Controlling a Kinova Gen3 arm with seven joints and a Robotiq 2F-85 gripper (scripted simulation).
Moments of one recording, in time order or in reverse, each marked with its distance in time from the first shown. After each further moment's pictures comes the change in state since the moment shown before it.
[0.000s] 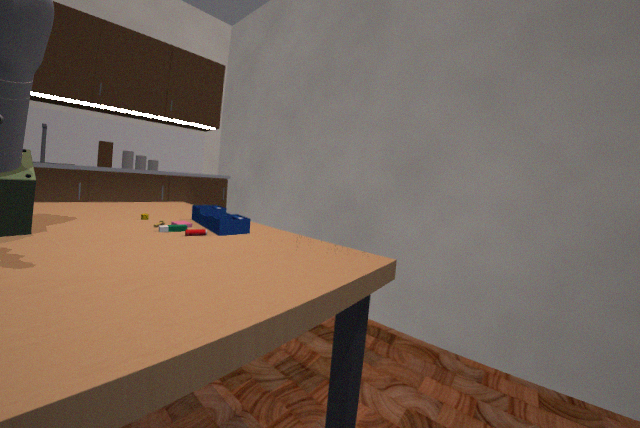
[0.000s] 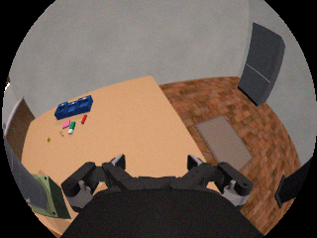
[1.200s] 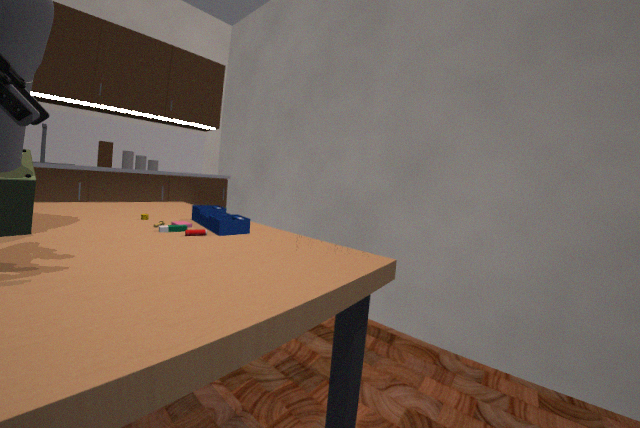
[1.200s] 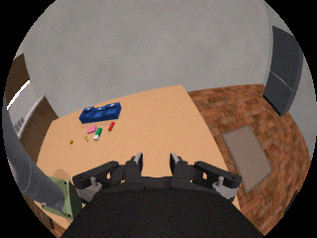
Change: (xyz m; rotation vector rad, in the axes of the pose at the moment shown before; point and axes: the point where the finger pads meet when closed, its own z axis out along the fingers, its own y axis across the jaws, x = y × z) arm 0.033 -0.049 0.004 0.231 0.037 -0.060
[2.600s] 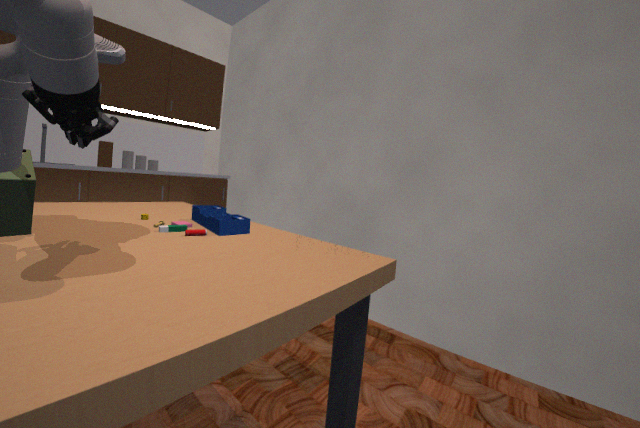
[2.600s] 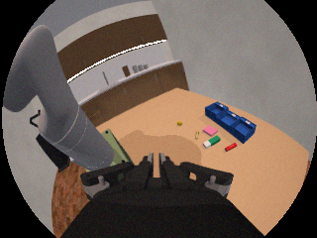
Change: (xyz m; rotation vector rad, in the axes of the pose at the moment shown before) arm -0.001 -0.168 0.051 1.065 -0.097 -0.686
